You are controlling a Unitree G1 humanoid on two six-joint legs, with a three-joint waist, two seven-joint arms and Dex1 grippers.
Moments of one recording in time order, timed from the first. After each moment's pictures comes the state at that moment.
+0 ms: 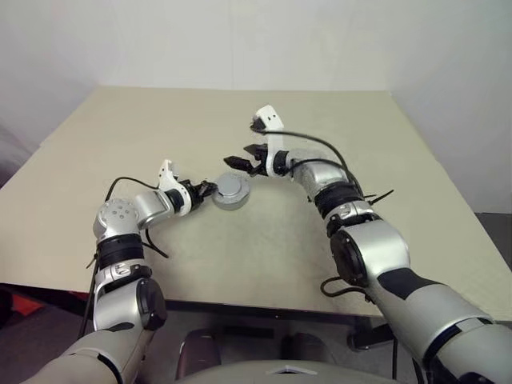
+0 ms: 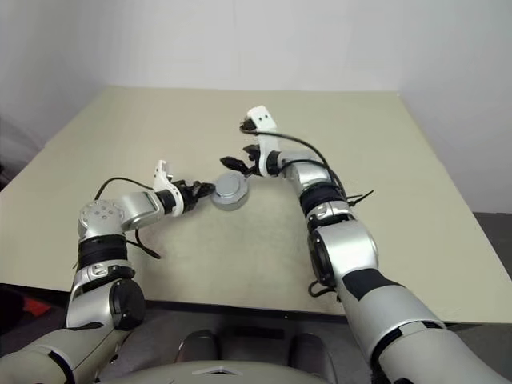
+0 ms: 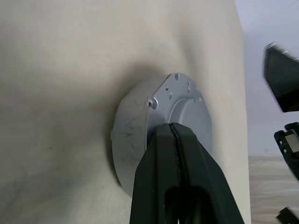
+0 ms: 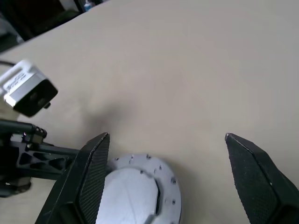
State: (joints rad) left arm -0.67 0.17 0.57 0.40 -0.88 1.26 -0.02; right arm -1.15 -0.08 -0.06 1.08 0.12 0.39 0.77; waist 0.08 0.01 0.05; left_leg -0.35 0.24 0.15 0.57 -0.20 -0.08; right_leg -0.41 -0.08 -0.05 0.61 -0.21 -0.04
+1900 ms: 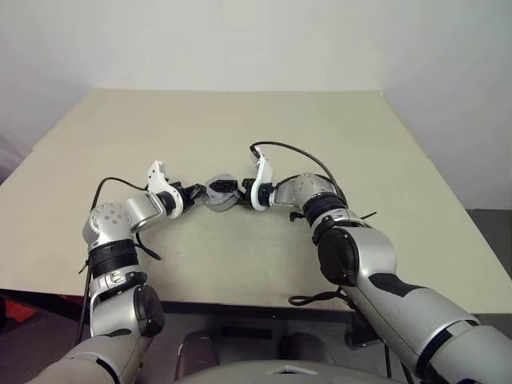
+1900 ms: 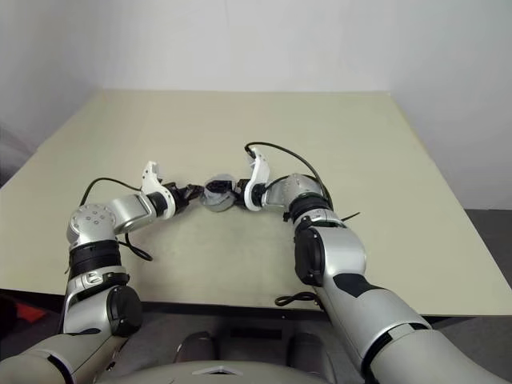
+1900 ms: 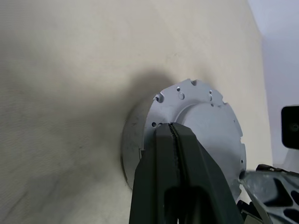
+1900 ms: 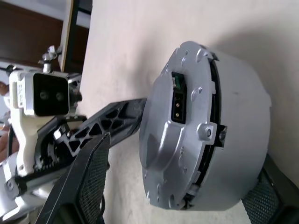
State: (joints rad) left arm -0.62 0.17 0.58 0.30 -0.83 1.26 0.02; right arm -1.13 0.07 -0.42 1.20 0.33 0.84 0.50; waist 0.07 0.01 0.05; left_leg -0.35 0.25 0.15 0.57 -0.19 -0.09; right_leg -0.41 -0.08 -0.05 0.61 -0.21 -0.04
